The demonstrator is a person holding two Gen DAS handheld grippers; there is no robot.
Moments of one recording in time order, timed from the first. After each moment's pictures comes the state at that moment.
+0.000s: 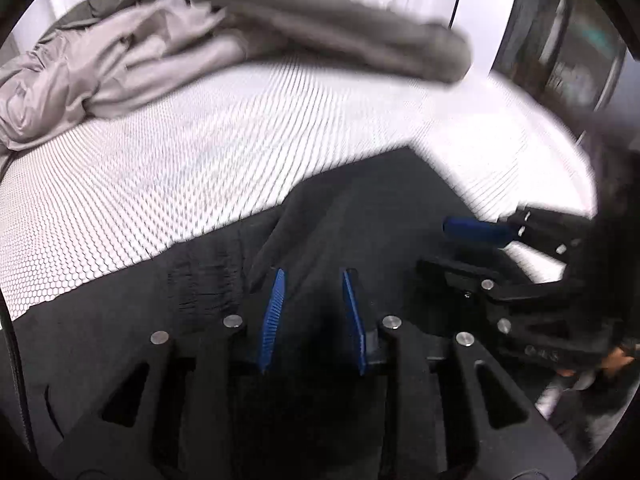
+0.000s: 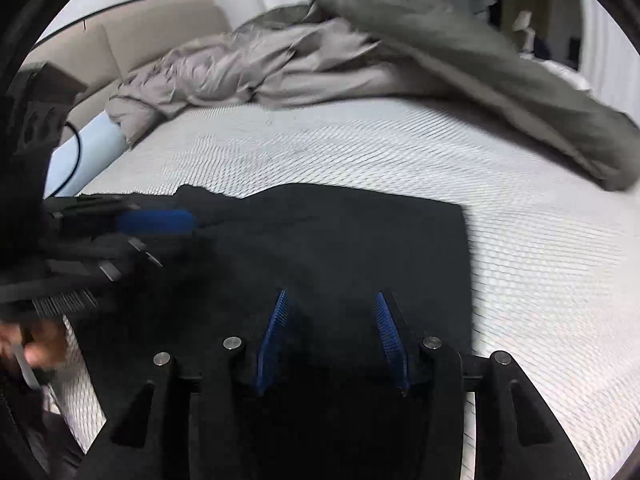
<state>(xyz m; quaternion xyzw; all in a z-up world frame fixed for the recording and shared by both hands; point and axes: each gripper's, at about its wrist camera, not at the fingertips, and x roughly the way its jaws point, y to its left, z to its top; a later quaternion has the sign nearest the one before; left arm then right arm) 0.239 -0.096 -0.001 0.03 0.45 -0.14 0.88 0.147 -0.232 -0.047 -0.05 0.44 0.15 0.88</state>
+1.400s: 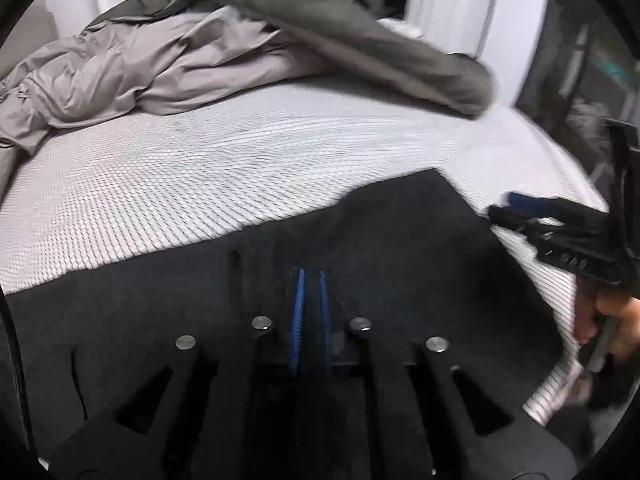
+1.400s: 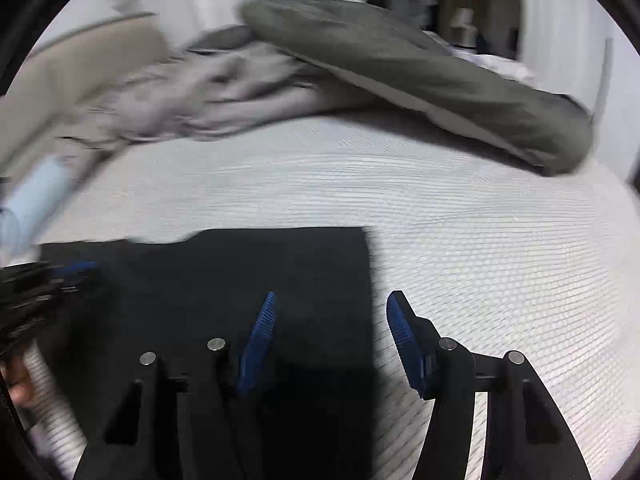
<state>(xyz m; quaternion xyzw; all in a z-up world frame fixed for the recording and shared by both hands) 0.180 -0.062 0.033 -0.03 0.39 -0.13 0.91 0.148 -0.262 -0.014 -0.02 0.40 0.08 0.91</state>
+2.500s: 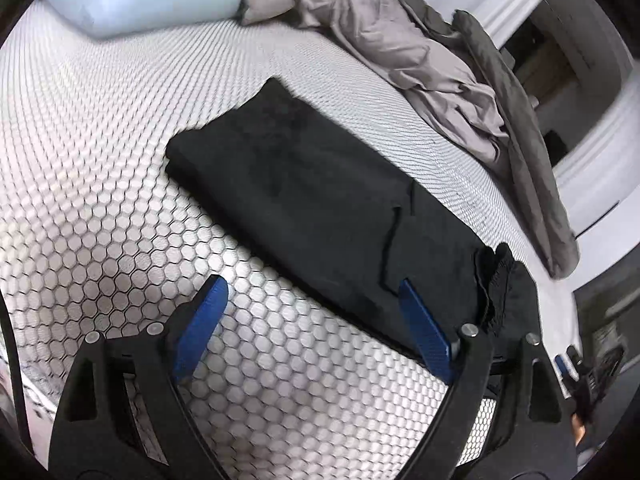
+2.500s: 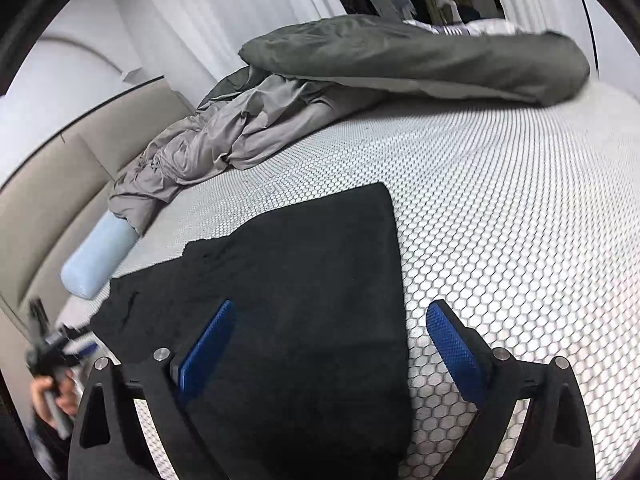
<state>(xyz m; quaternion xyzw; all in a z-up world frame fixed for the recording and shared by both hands) -0.010 0.211 -0.018 -0.35 0.36 0.13 0.86 0.066 -0.305 -0.013 0.13 0.38 0.12 0.91</state>
